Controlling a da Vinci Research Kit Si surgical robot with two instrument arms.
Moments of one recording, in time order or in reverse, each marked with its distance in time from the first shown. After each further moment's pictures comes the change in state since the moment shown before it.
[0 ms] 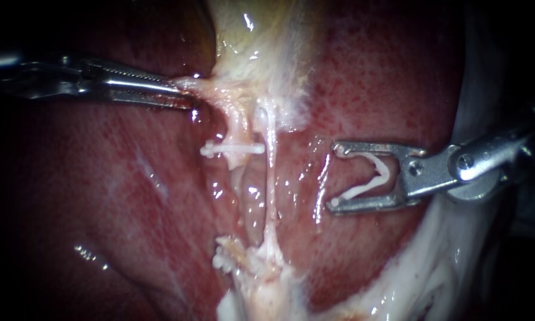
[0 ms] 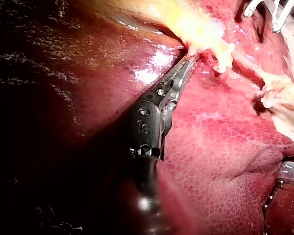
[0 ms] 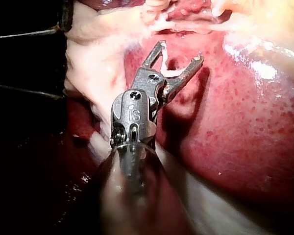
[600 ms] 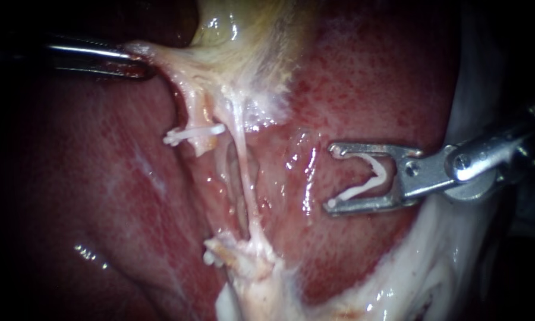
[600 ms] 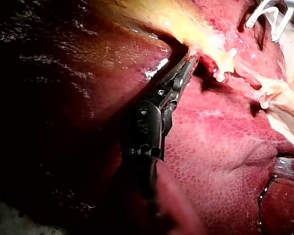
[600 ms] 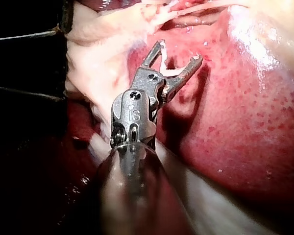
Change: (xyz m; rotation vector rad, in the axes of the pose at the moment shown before) right arm 0.001 0.000 0.001 0.030 0.009 -0.003; left arm 0.006 0.001 -0.008 0.028 0.043 0.002
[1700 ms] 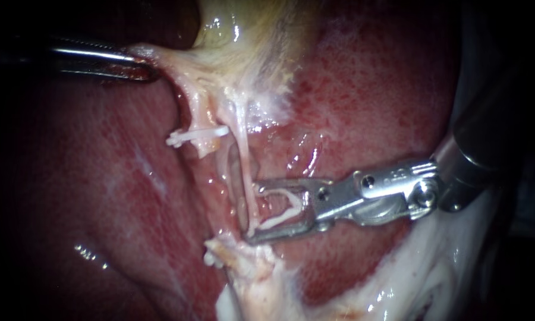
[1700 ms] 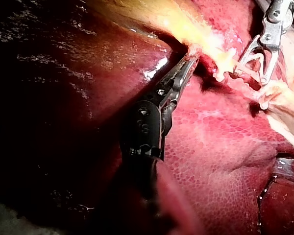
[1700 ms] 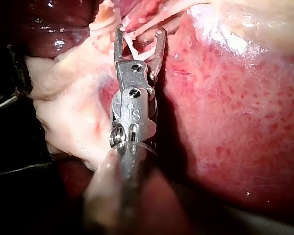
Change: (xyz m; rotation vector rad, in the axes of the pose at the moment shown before) right arm -0.002 0.000 0.013 0.166 0.142 0.279; left arm 0.000 0.000 0.001 0.003 0.002 0.003
